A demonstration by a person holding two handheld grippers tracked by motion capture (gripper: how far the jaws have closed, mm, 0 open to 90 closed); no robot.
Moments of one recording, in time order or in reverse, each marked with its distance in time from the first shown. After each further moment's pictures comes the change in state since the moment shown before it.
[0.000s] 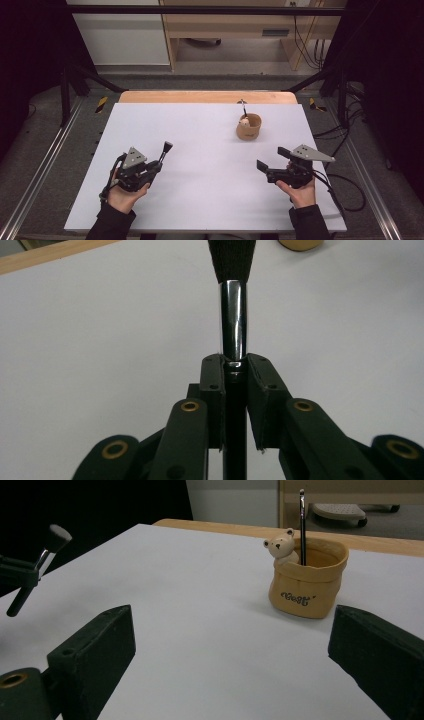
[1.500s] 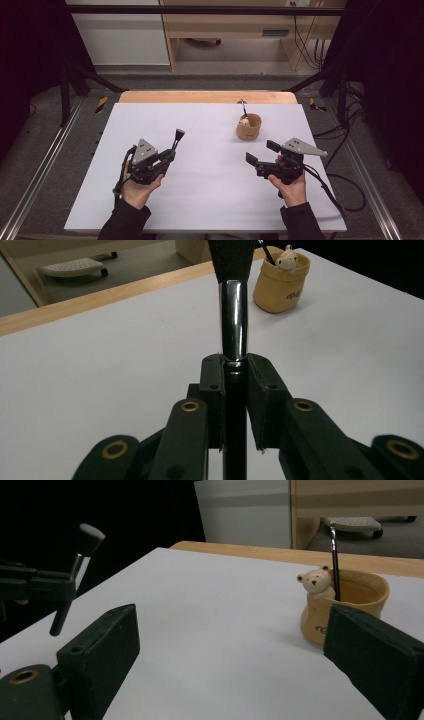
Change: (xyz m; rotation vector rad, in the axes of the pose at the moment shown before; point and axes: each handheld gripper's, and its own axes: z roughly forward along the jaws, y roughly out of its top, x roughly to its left) left arm -0.026 0.035 0.005 -0.150 -0.007 -0.004; right arm 0.027 0.025 0.013 -0.053 0.043 0.031
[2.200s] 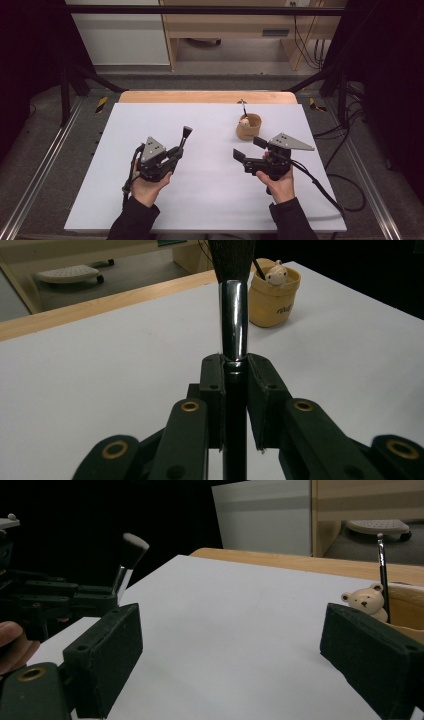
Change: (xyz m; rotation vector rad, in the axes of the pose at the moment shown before) left arm -0.014 0.008 0.014 -0.033 -0.014 -0.018; right arm 0.022 0.012 0.020 -0.013 0.064 0.014
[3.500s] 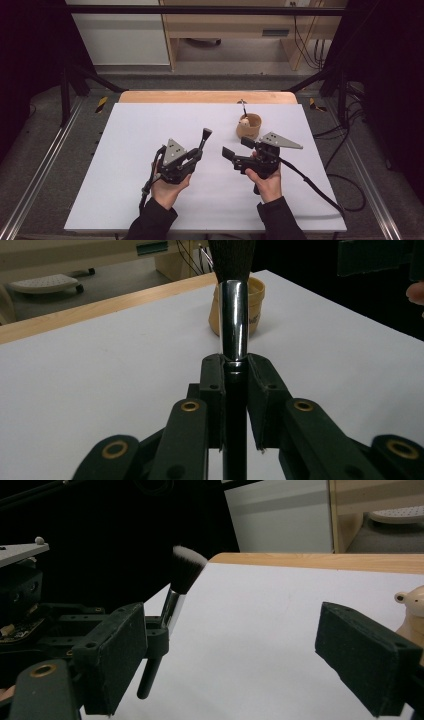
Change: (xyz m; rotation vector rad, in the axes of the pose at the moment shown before) left arm -0.039 0.005 0.026 -0.024 -0.054 0.018; right arm 0.013 -0.002 0.021 -0.014 0.055 0.076
